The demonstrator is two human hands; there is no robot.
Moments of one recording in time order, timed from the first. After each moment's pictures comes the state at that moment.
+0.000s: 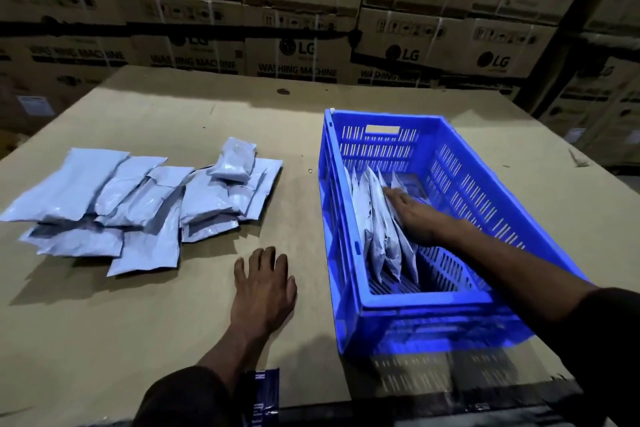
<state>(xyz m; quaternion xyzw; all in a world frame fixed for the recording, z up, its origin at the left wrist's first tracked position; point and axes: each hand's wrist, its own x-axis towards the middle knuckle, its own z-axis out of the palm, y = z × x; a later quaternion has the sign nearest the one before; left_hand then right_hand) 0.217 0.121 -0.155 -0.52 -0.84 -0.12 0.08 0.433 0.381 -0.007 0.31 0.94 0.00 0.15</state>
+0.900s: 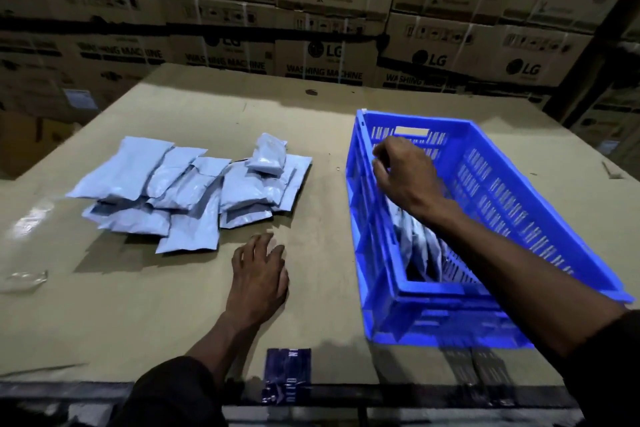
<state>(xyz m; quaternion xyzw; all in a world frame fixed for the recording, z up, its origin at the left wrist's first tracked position) 0.177 0.072 -0.150 -0.54 -0.81 -0.20 0.14 0.346 0.298 0.065 0.29 0.90 -0.01 -0.33</state>
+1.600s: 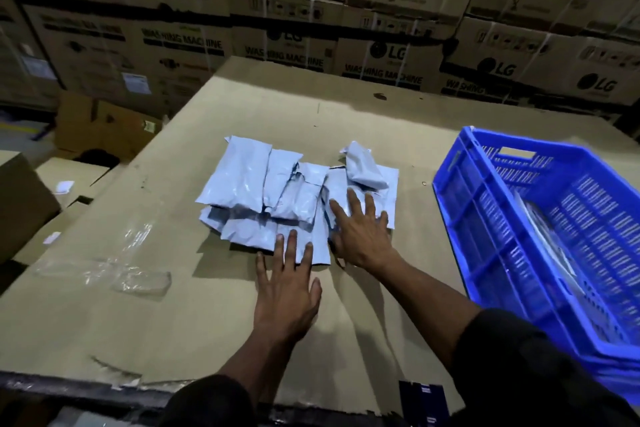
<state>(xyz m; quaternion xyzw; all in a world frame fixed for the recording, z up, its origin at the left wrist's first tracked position) 0.047 -0.028 -0.153 -0.47 -0.87 -0.14 0.09 0.109 0.154 -0.073 0.32 0.95 0.01 0.00</state>
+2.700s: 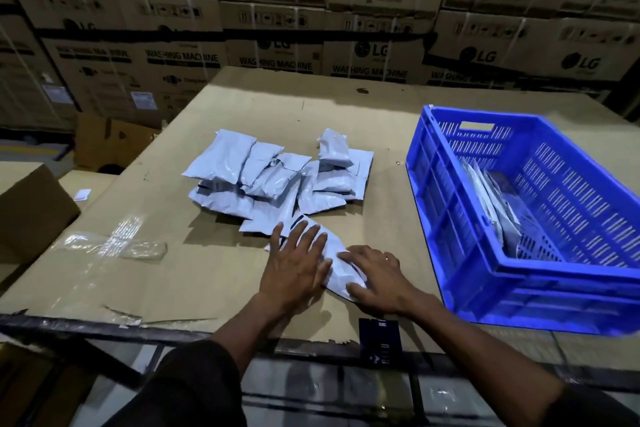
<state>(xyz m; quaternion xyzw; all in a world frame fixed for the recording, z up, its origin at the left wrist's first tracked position) 0.112 -0.033 -0.114 -0.60 -0.75 -0.14 0.23 0.294 0.107 -0.100 0.21 0.96 -0.19 -0.02</state>
